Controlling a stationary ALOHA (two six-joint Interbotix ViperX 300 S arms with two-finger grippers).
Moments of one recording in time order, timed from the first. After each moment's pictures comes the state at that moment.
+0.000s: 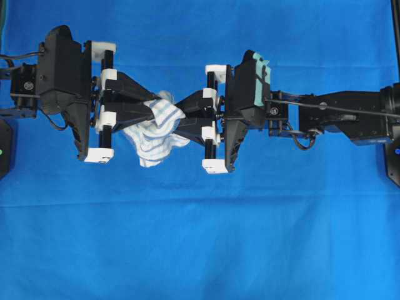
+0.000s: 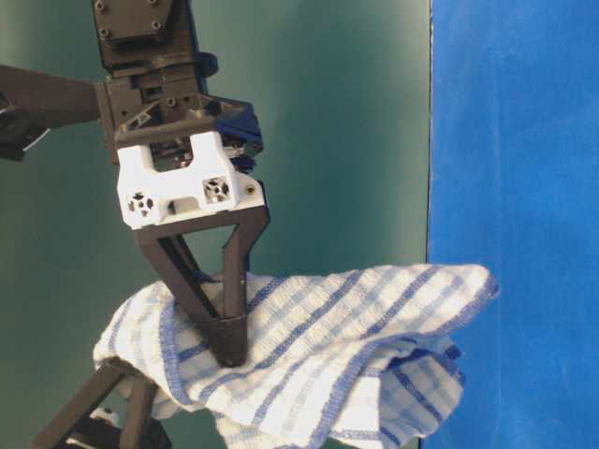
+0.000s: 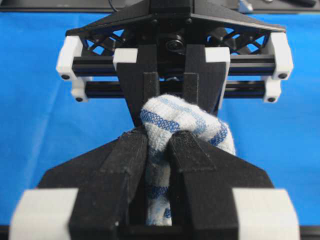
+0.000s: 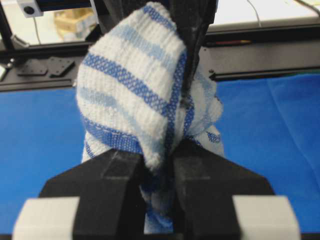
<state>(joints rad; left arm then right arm) 0.03 -0.43 0.77 -0.02 -0.15 0.05 -0.03 0.01 0.57 0.03 -0.50 0.06</state>
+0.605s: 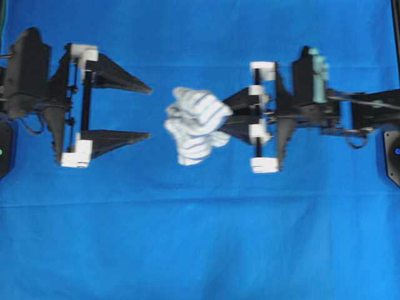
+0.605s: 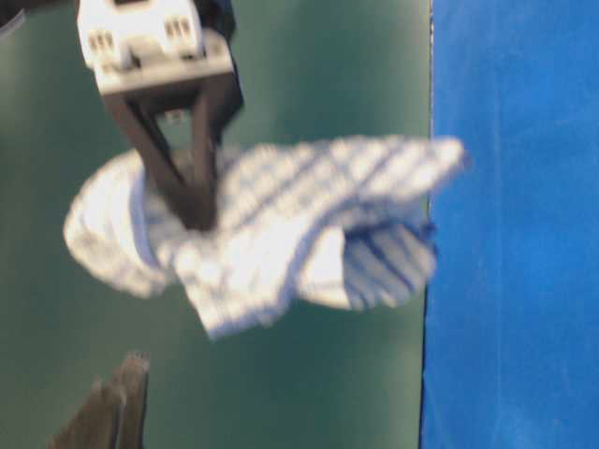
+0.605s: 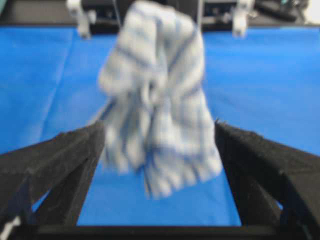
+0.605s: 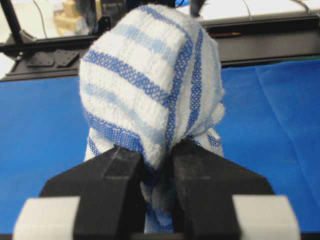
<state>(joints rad) 0.00 -0.56 0.85 -0.03 -0.16 0.04 -0.02 -0.26 0.82 0.03 -0.49 0.07</state>
